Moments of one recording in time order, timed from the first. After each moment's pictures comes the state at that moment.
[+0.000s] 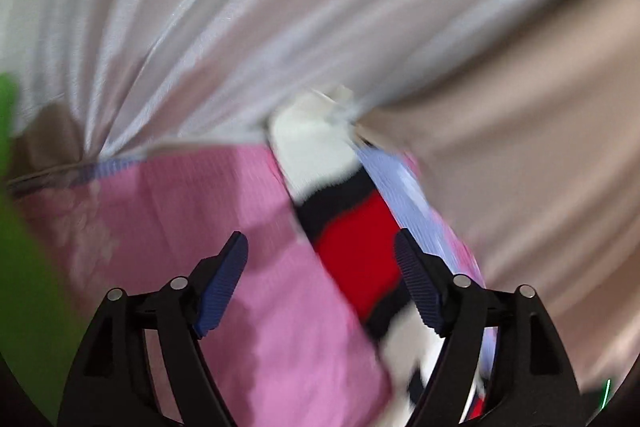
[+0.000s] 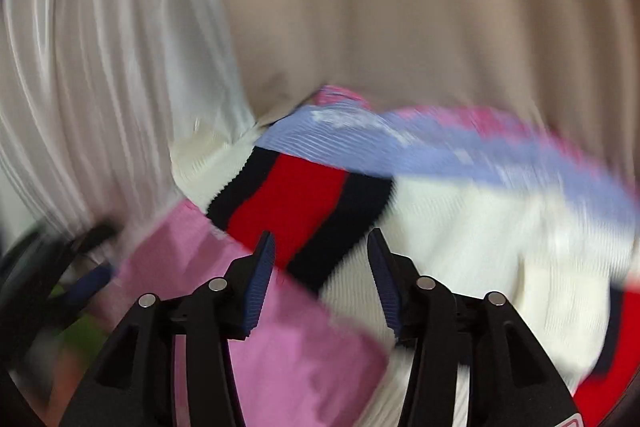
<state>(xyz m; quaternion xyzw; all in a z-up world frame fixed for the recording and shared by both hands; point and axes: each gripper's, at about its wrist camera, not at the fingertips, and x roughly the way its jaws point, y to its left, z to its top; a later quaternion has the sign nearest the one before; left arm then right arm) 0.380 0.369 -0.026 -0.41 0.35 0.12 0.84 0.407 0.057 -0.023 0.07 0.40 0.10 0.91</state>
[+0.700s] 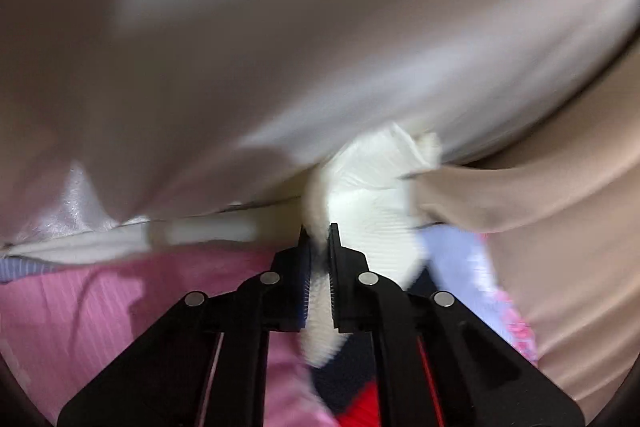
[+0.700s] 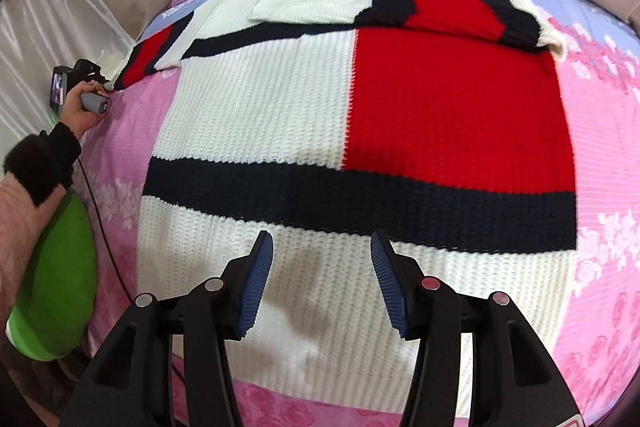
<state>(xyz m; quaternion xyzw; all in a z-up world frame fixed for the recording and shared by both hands) 0.494 0.386 -0.080 -0.37 0.32 0.17 0.85 0.138 -0.112 -0.077 0.16 0.54 -0.05 0.83</state>
